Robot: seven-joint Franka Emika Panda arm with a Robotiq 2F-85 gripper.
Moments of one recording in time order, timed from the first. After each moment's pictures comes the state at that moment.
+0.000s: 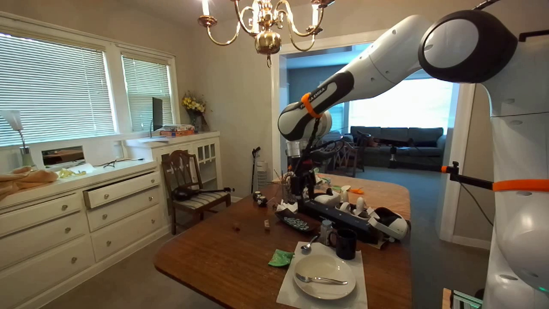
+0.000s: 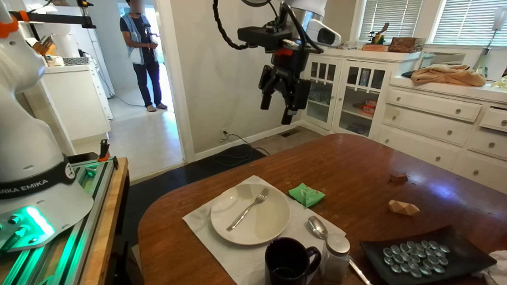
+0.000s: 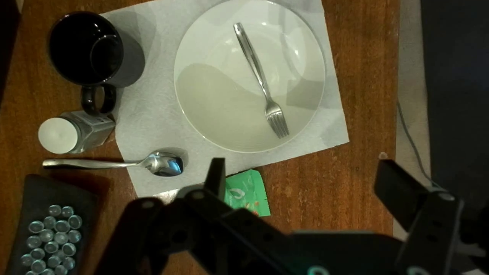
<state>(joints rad) -0.08 0.14 -0.15 -1.99 0.02 1.93 -0.37</state>
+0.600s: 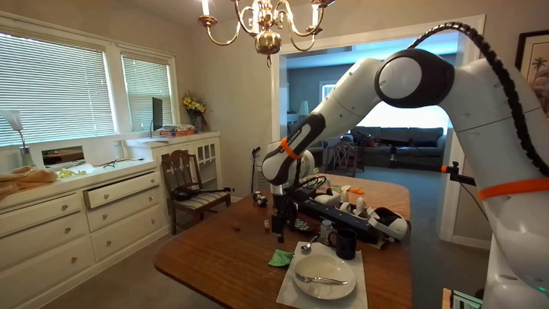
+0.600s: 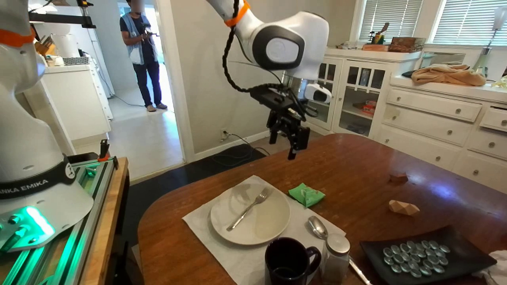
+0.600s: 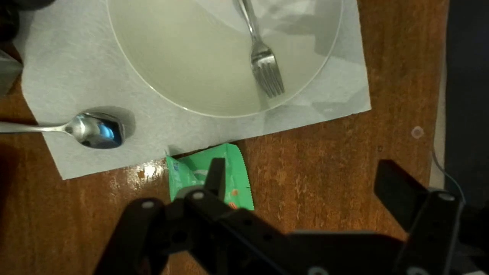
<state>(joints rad) -0.08 0.41 -0.05 -1.97 0.05 2.24 -0.33</state>
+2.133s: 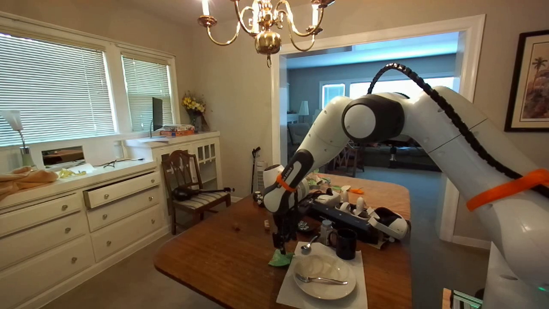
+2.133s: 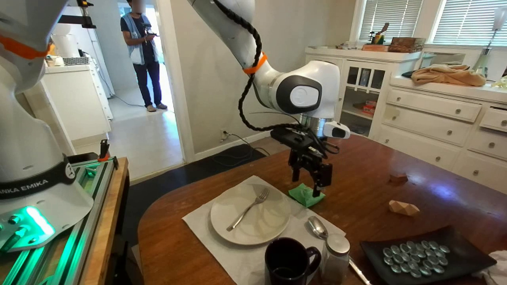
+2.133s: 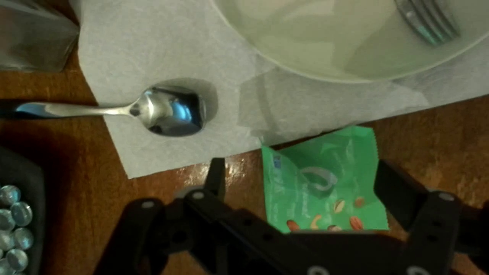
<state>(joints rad) -0.09 0.71 -0.11 -1.78 -0.14 2.38 -0.16</state>
